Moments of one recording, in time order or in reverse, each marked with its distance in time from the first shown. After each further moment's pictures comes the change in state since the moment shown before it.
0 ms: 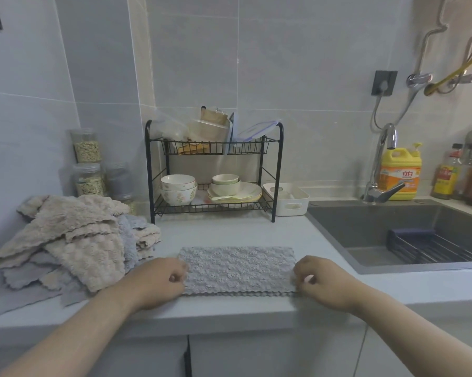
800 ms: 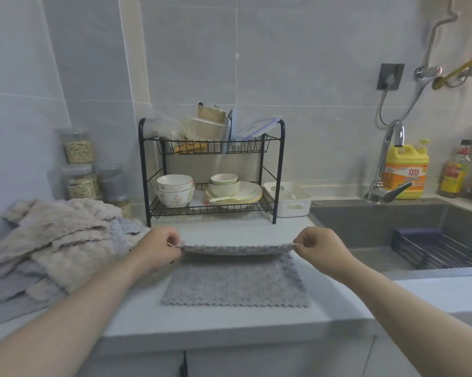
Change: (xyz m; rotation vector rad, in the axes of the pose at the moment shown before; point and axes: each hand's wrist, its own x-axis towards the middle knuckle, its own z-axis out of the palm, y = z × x) left_hand 0.066 -0.012 -0.024 -0.477 0.248 -0.155; right_hand 0.056 0.002 -0.022 0.277 0.293 0.267
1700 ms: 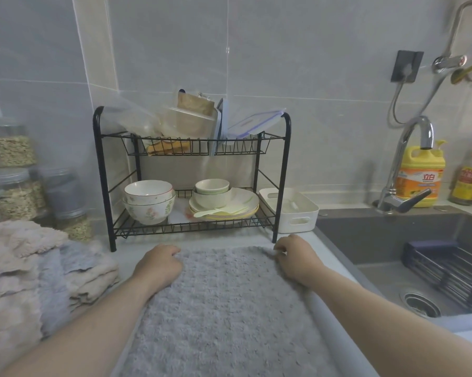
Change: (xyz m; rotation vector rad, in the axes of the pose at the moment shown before) left_hand 0.136 -0.037 0.077 0.233 -0.040 -0.188; right_hand 0.137 0.041 0.078 -0.348 -0.095 0.037
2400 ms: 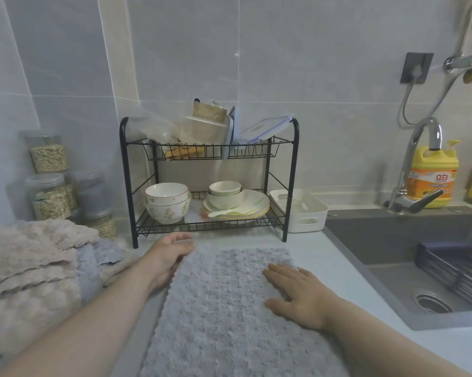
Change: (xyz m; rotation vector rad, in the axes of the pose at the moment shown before) left_hand -0.032 0.012 -0.036 -1.124 -0.135 -0.141; right_hand -0.081 -0.016 0.001 -0.231 -0.326 -0.324
